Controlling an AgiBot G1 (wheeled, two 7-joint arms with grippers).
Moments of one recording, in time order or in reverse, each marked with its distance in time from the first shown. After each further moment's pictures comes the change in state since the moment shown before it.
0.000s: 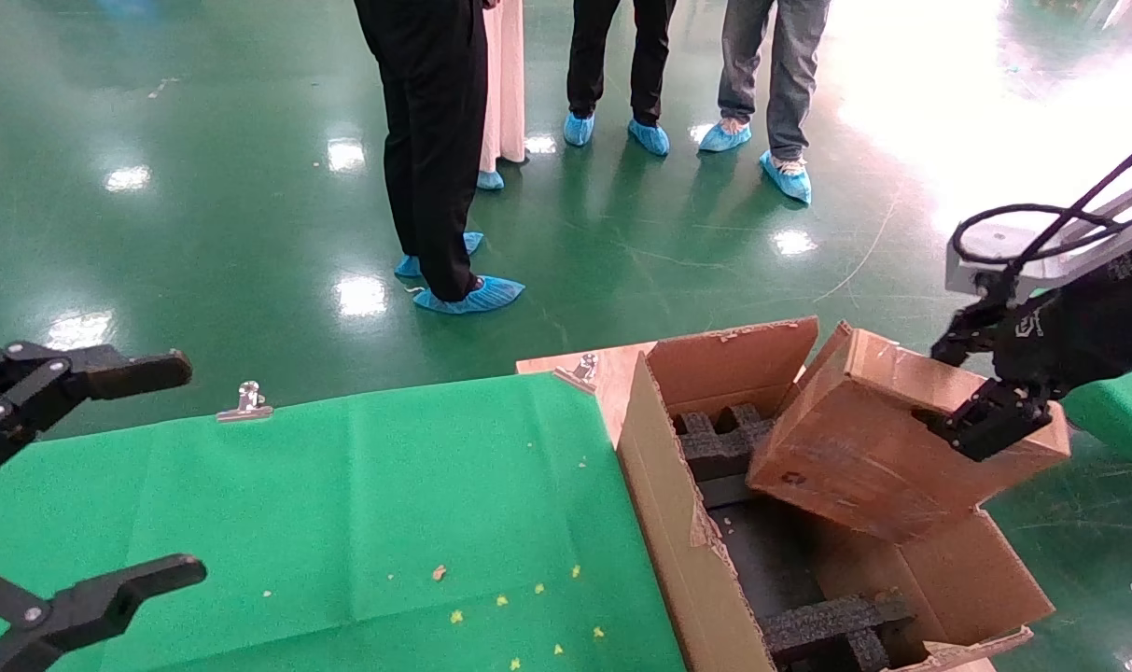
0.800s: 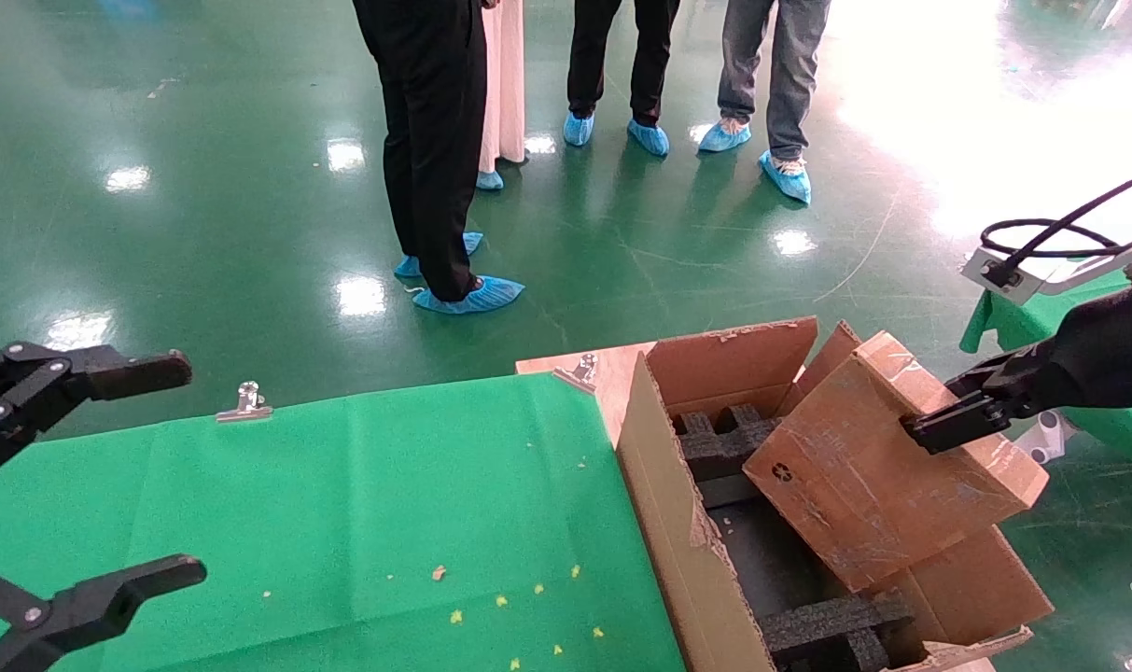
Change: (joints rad) left arm 0.000 0.000 0.000 0.000 0.000 0.000 0.000; right arm -0.042 0.085 -0.016 0.019 0.068 0.079 0.269
